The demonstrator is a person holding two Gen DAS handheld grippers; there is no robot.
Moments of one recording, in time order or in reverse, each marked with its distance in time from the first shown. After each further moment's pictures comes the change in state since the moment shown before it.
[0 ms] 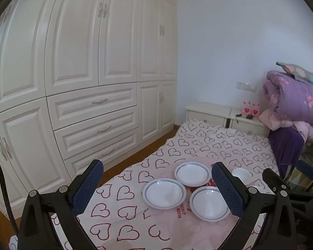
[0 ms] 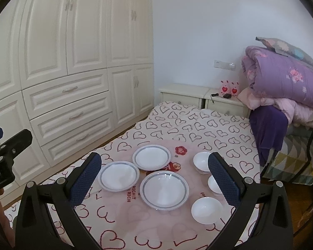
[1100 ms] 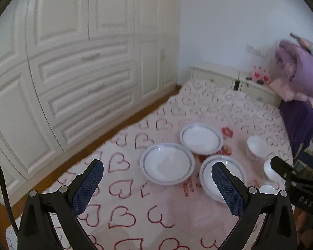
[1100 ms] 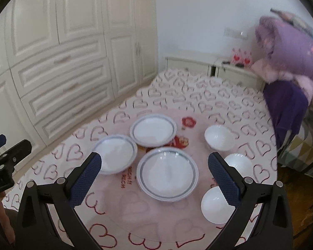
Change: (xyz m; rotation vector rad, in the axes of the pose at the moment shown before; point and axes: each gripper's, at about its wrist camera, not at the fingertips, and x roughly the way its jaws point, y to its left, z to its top) left arm 0.178 0.017 -0.001 -0.008 0.323 -0.002; right arm 0.146 -0.023 -0.050 0.000 0.268 0.058
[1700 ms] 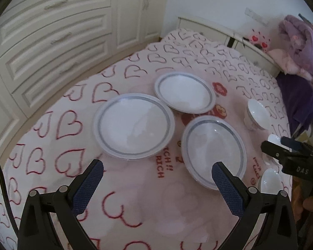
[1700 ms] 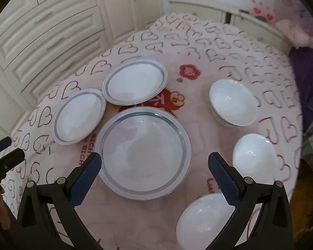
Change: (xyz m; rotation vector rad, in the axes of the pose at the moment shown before) left arm 0.210 -0.017 0.063 -0.024 0.290 -0.134; right arm 0.166 -0.093 -0.017 -0.028 0.344 0.125
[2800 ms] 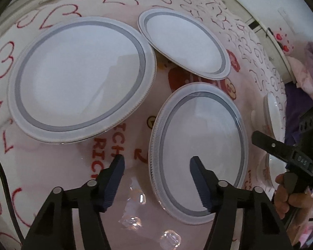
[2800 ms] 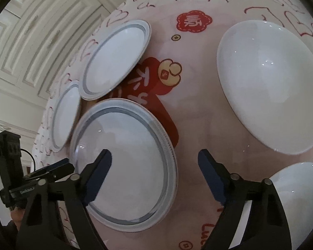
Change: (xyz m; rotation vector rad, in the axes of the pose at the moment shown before) left arm 0.227 -0.034 0.021 -0.294 0.292 -0.184; right arm 0.131 -0.096 0.037 0.107 0.270 0.280
